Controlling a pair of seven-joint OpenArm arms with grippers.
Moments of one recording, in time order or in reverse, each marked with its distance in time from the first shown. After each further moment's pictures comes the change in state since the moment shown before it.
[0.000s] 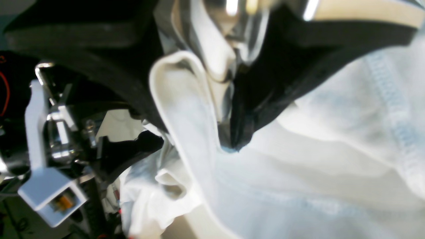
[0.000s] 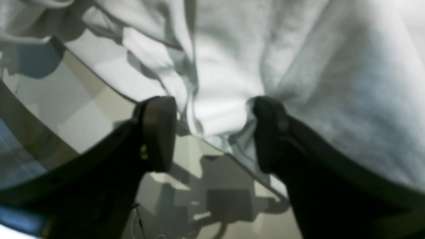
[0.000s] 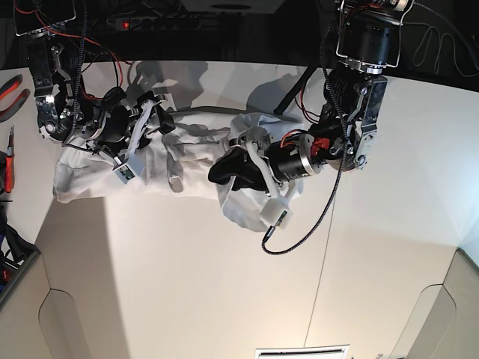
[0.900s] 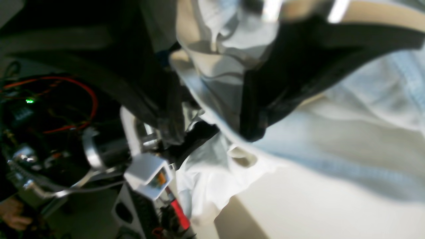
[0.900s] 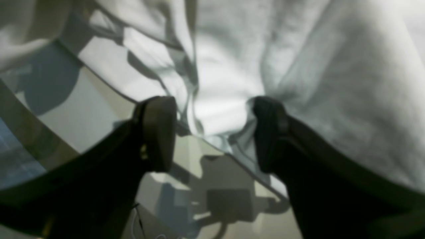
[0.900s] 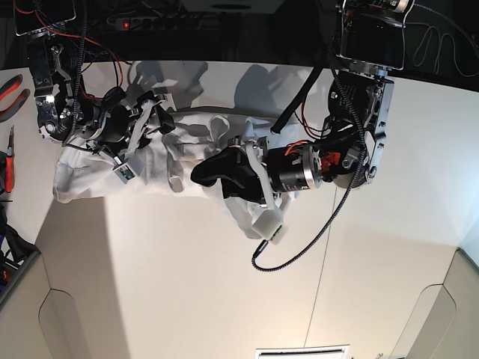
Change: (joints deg) left arm -0.3 0.0 0.0 10.5 -9.9 0.0 15.4; right arm 0.0 0.0 0.0 0.0 0.0 0.0 0.0
